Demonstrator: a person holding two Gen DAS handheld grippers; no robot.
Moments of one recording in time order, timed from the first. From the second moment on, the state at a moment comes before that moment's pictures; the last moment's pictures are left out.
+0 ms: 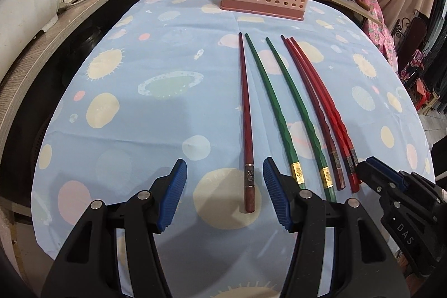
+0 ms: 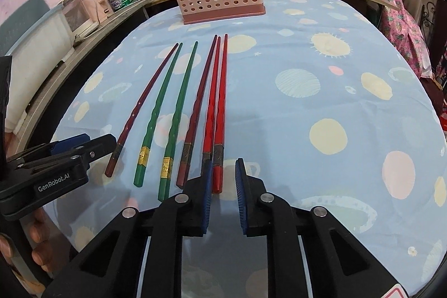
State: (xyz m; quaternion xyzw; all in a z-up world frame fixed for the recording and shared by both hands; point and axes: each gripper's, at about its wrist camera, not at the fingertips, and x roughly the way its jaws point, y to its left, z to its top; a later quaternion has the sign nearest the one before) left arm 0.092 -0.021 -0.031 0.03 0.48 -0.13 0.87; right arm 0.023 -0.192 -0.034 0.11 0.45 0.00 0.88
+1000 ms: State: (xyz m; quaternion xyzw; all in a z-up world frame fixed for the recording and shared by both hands) left arm 0.091 -0.023 -0.040 0.04 0.49 -0.13 0.86; right arm 0.028 -0.193 -0.039 0.10 0.46 -0.01 0.88
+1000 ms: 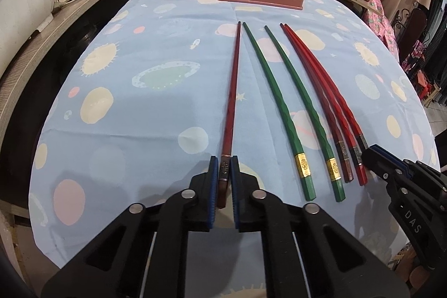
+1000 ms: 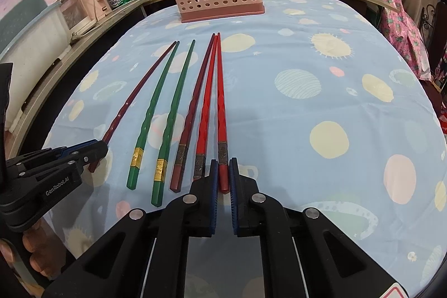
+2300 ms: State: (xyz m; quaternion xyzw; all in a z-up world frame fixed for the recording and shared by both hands) left arm 0.134 0.002 0.108 -0.04 0.39 -0.15 0.91; right arm 0.061 -0.272 0.113 0.19 0.30 -0.03 0.93
